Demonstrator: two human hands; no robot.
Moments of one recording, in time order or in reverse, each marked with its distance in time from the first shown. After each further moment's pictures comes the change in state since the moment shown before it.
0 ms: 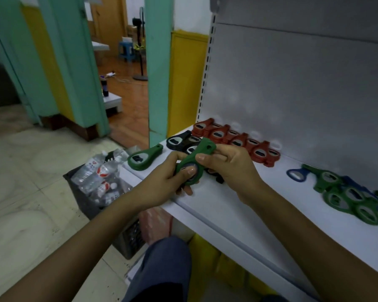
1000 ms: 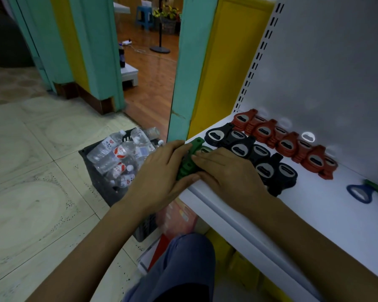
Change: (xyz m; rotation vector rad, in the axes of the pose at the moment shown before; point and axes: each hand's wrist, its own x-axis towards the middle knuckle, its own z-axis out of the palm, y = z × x) left_hand -0.004 -0.091 -0.063 0.704 0.217 0.147; right_hand 0.053 0.055 0.070 -1.149 -0.128 -0.823
